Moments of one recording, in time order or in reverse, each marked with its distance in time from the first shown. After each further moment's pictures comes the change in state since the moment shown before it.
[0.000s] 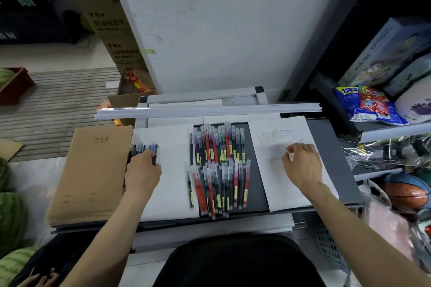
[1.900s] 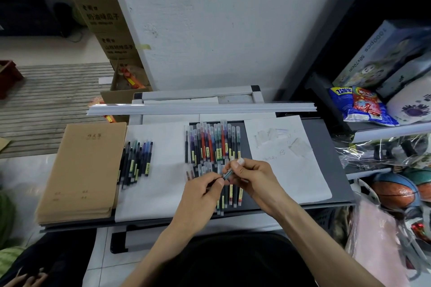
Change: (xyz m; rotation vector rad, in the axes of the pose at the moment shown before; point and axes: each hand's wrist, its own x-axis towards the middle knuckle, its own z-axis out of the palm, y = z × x) left_hand -0.135 0.110 -0.012 -0.775 -0.432 0.292; right_hand -0.081 -0.115 -0.043 1.414 -0.701 0.235
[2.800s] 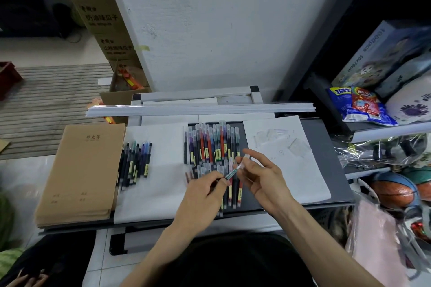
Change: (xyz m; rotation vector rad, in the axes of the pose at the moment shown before) left_hand 0.005 0.002 0.005 0.043 -0.018 -0.050; right_hand 0.000 -0.003 -0.010 0.375 0.243 0.033
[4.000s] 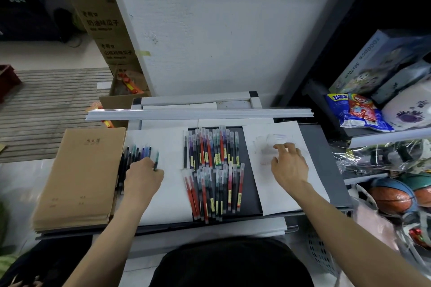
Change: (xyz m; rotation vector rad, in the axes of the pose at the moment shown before) left_hand 0.069 -0.089 -0.107 0.655 0.410 -0.320; right_hand 0.094 -0.028 -0.086 -1.839 0.444 -0.431
